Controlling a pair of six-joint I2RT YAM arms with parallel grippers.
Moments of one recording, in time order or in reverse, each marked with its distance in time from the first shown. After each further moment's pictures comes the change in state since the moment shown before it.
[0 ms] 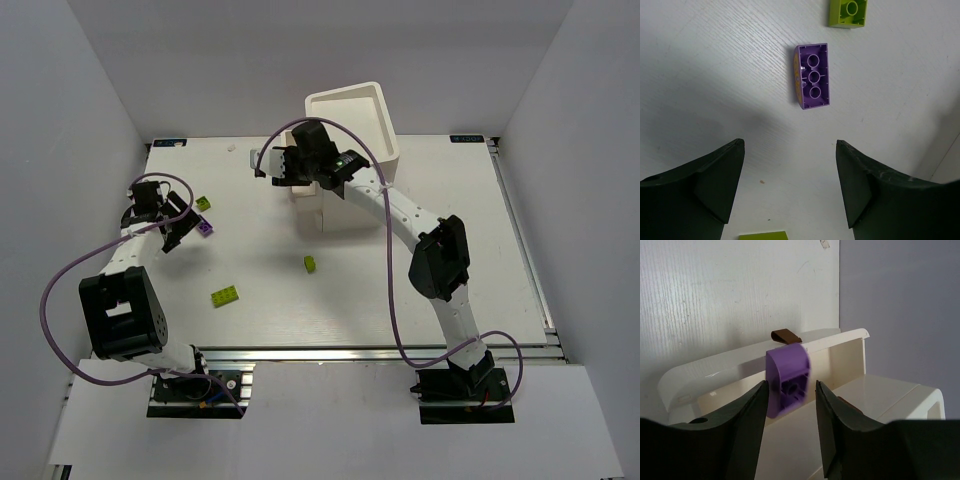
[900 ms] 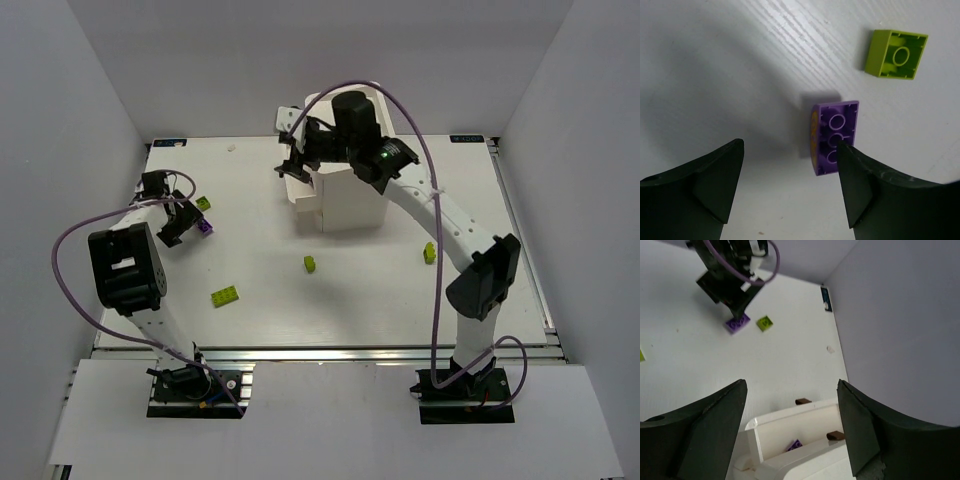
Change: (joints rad) left arm -0.006 0.317 0.200 -0.040 -0.069 -0.013; right arm -0.042 -0.279 -0.110 0.113 -0.436 0.328
